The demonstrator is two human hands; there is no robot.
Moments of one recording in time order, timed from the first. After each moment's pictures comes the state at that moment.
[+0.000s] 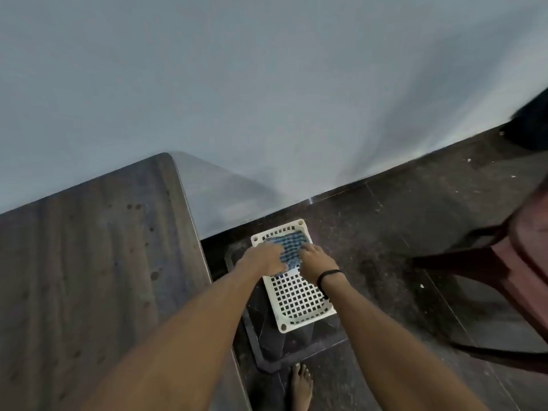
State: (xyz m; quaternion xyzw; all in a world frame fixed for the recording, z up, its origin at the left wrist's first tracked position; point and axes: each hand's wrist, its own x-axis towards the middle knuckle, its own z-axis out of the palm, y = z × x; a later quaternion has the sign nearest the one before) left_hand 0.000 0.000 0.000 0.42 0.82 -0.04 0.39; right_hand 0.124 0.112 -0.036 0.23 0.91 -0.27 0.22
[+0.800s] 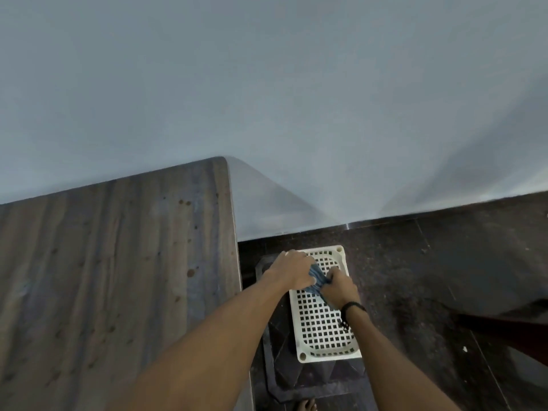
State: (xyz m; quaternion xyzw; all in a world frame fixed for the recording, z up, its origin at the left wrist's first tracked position) left_hand -0.014 0.000 0.016 0.42 0.85 -0.01 0.33; right_hand 0.099 0.106 -0.055 0.38 0.82 -0.39 0.15
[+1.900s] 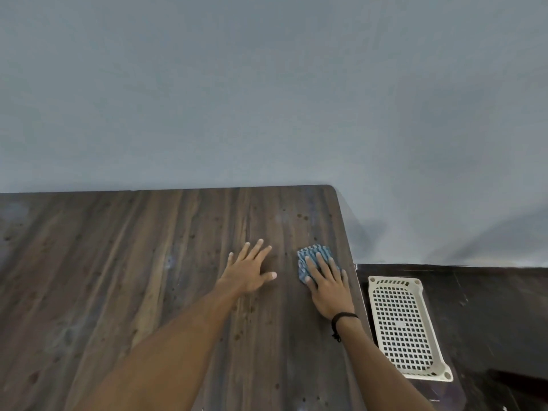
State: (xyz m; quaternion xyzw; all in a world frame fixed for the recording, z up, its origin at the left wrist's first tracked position) left_hand -0.124 -0.378 0.109 0.25 0.93 0.07 0.26; right_hand -0.004 -0.166 0.063 0.14 0.97 -0.20 0.09
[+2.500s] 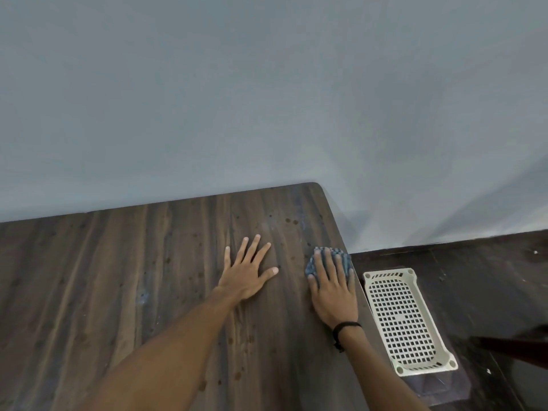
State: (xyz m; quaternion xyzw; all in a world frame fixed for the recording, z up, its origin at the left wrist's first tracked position) left_hand -0.185 -0.355 0.059 0.33 0.92 0.06 0.22; right_hand -0.027 -0.170 0.029 0.26 0.96 -0.12 0.00
